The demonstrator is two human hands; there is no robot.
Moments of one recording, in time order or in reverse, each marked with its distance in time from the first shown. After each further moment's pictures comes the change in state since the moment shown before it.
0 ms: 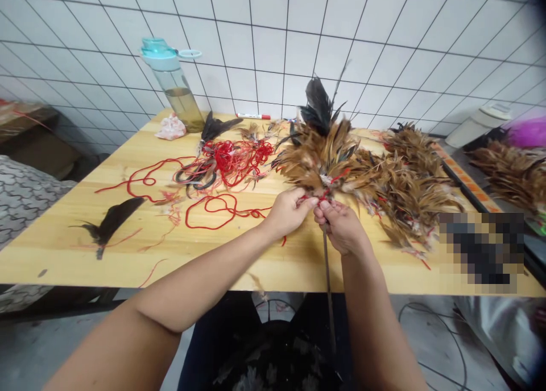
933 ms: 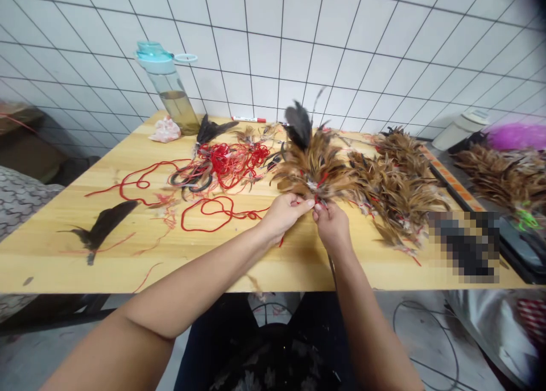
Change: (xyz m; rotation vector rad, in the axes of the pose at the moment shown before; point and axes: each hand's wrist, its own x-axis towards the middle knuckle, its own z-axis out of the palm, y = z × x) left_hand -0.006 0.013 0.008 -0.494 0.002 -0.433; right_hand 0.003 0.017 -0.001 -0.501 0.250 -0.133
